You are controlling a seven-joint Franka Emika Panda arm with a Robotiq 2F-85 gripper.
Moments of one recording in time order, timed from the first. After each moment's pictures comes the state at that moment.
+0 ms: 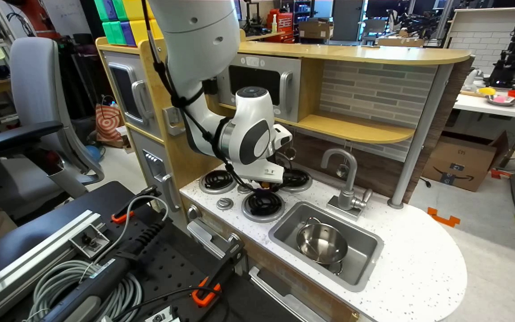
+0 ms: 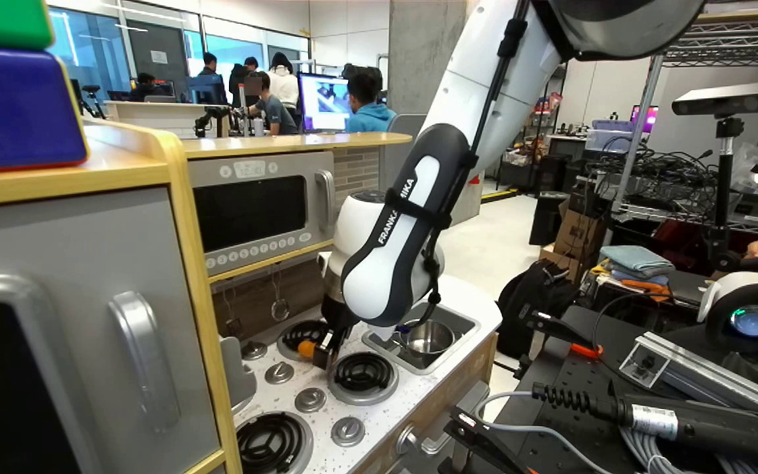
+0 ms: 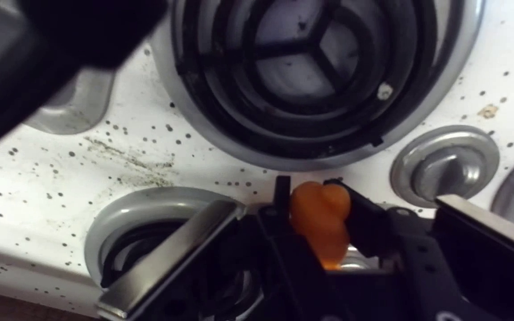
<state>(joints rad) -0.06 1.07 0.11 -1.74 -0.25 3.05 -0.23</state>
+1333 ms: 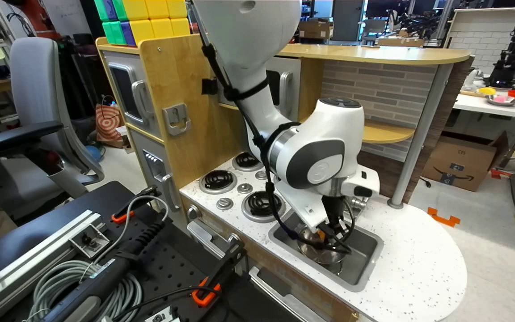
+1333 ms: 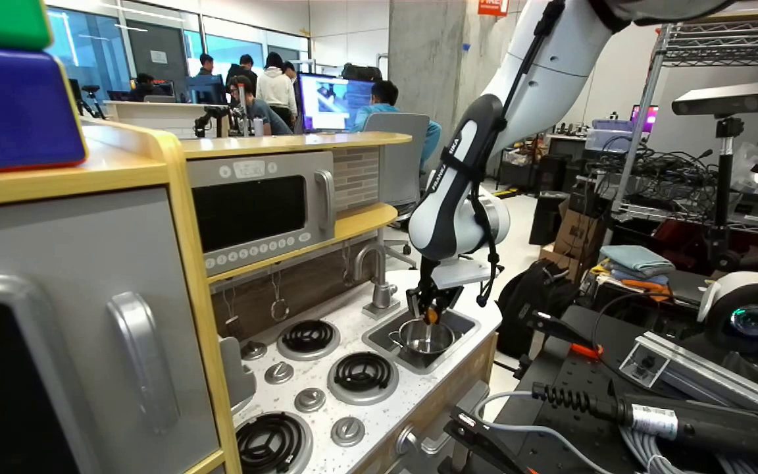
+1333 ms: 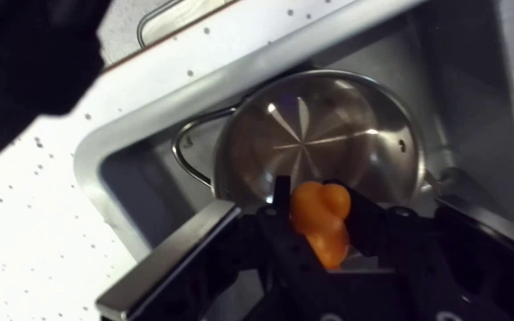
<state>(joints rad) -0.22 0.98 -0.06 -1.81 0.08 2.84 0.10</state>
